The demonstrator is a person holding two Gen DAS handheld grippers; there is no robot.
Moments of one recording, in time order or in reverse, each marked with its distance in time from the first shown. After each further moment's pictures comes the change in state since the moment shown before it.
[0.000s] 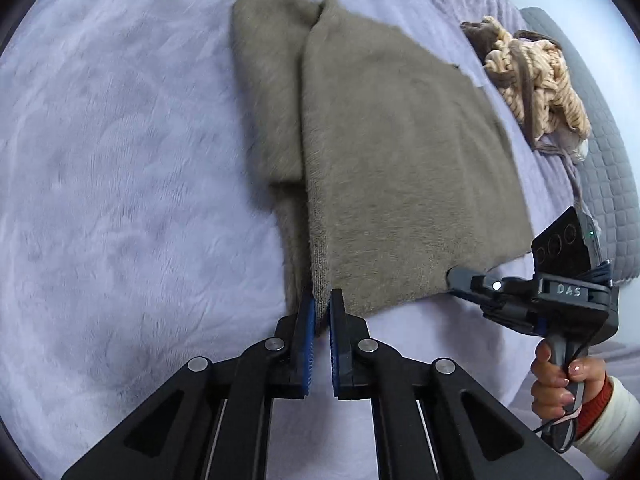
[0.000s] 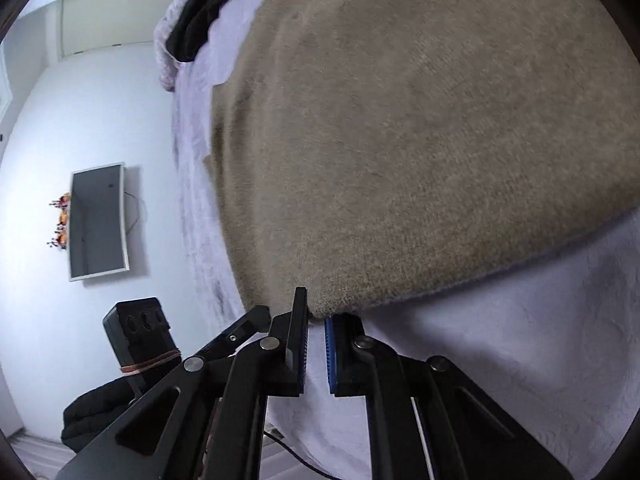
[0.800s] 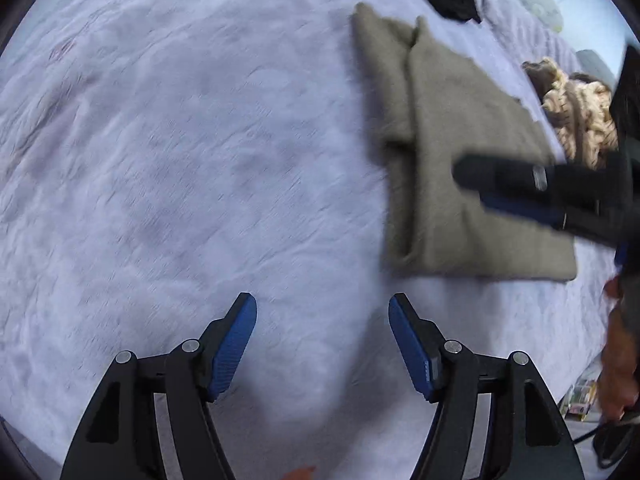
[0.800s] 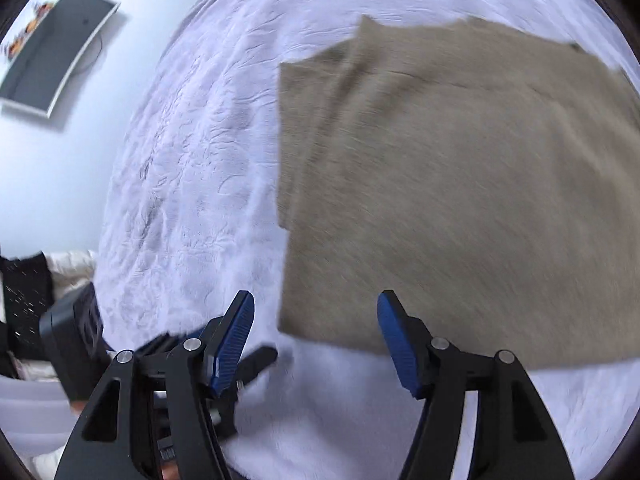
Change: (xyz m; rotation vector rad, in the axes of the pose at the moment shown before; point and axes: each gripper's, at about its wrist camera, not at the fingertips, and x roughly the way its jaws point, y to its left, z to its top) left arm -0.026 0.031 -0.052 -0.157 -0.092 0.198; right arm 0.089 0.193 -0.013 -0.610 0.086 -0.429
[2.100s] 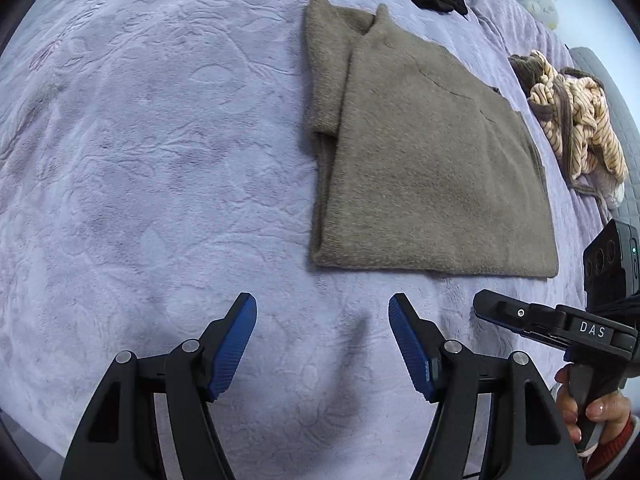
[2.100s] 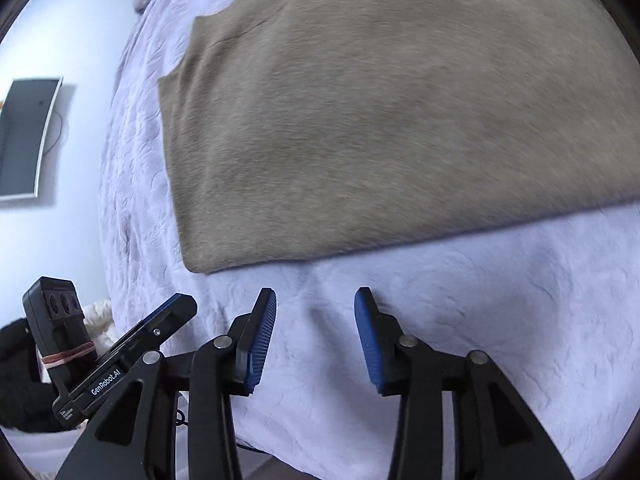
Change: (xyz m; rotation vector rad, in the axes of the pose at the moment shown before) left arm 0.002 -0.054 0.010 -0.002 0.015 -0.050; right arm -0.038 -0.151 -0.099 0.388 0.032 0.119
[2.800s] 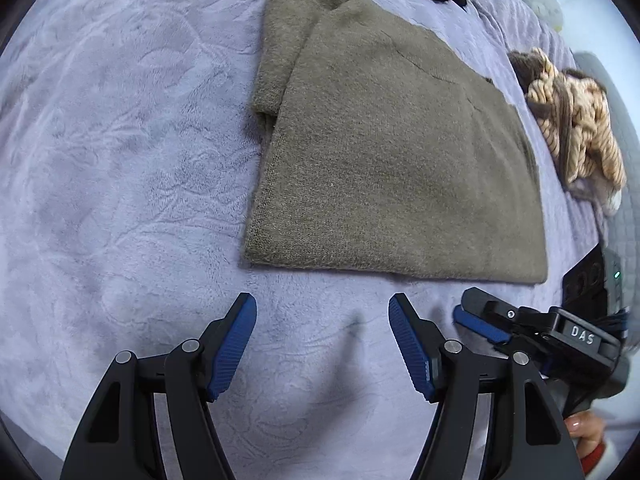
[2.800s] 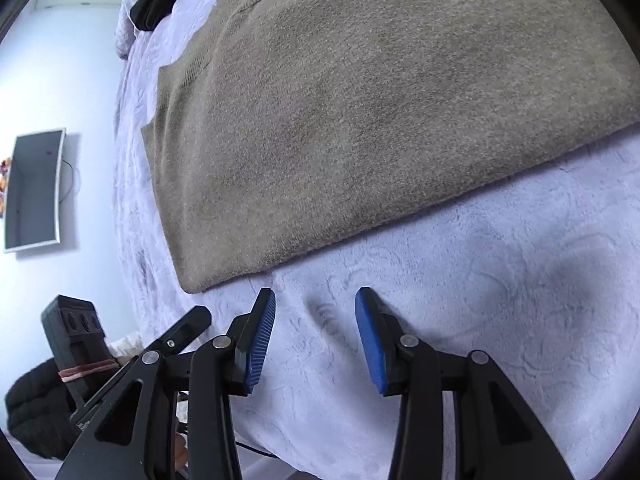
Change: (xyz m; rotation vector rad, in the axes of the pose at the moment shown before) left arm 0.020 -0.025 0.005 -0.071 0.039 -0.059; right arm 0.004 -0.044 0.001 0.147 -0.056 0.162
